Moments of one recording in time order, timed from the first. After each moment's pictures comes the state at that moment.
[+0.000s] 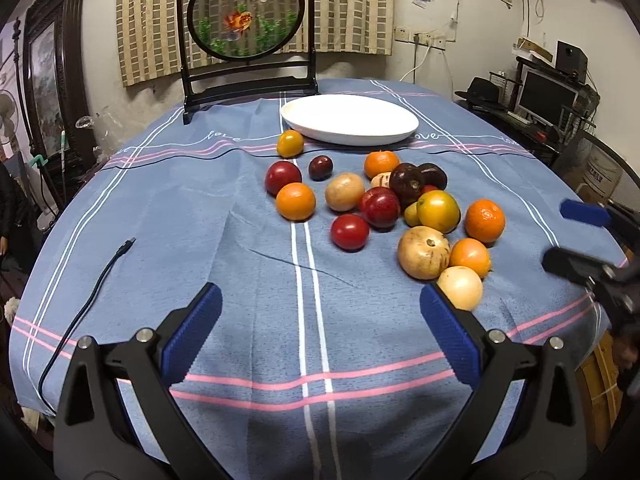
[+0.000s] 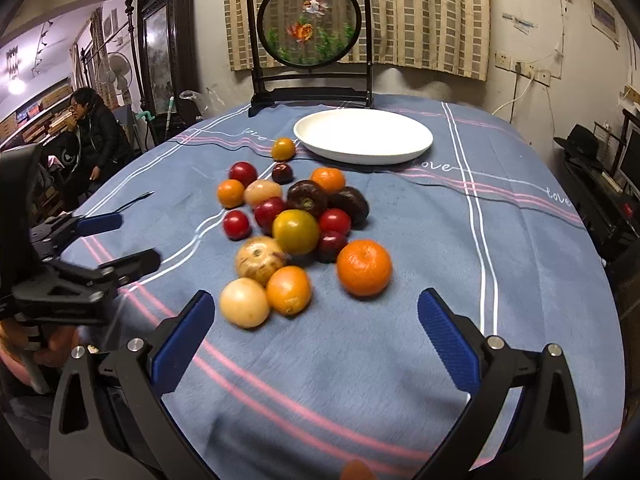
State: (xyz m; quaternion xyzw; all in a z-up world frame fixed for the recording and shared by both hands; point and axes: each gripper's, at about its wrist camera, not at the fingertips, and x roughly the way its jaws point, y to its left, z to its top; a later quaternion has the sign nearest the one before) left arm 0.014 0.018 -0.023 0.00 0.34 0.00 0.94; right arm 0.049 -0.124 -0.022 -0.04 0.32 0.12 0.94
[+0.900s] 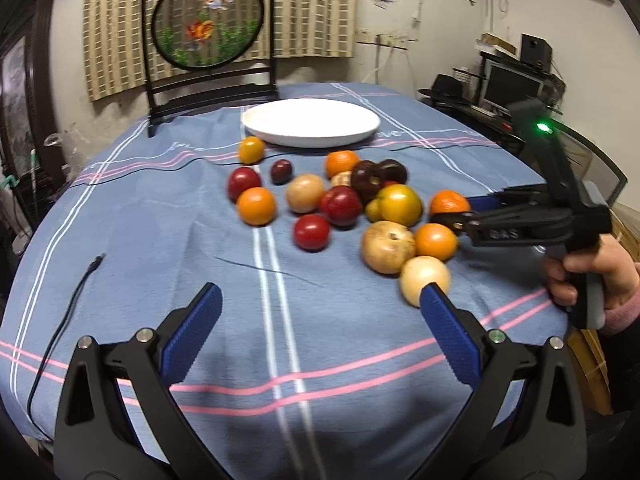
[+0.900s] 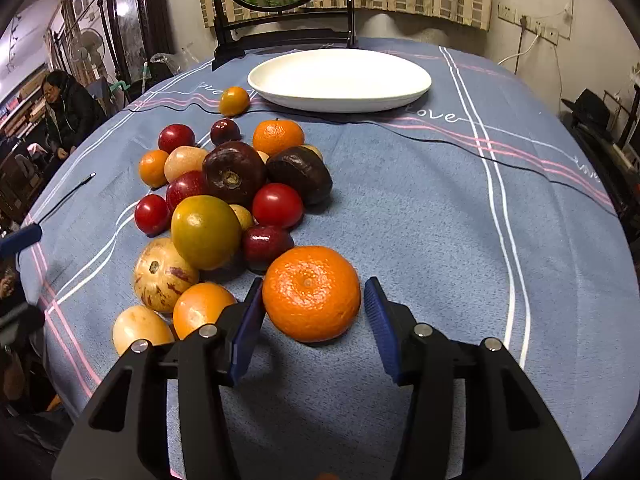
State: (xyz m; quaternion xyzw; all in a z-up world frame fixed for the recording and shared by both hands) left arm 0.011 0.006 -0.027 0.02 0.34 -0.07 0.94; right arm 0.136 -0.138 -0.059 -0.02 0.41 0.12 0.90
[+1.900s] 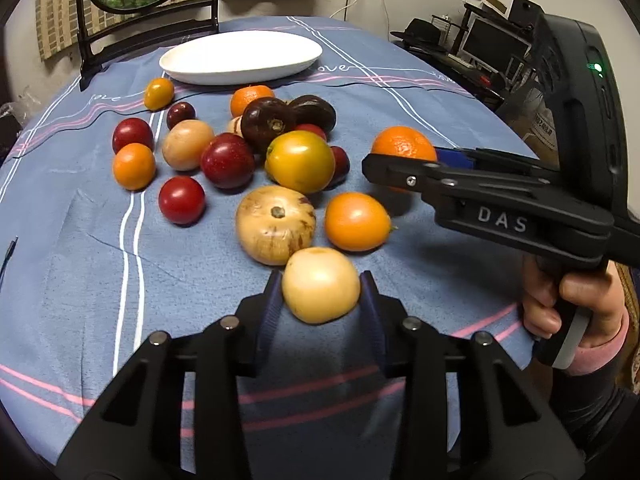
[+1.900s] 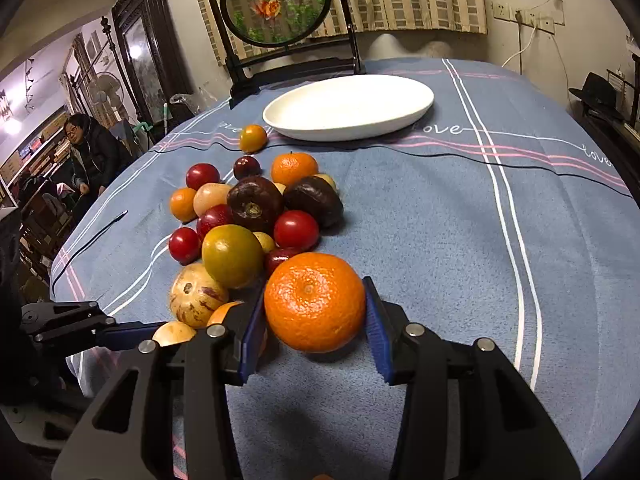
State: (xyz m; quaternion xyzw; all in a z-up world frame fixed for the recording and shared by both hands) left arm 0.062 -0.062 -0.057 -0.01 0.45 -0.13 0.88; right arm 0.120 -0.152 -0.051 0.04 0.36 0.16 0.92
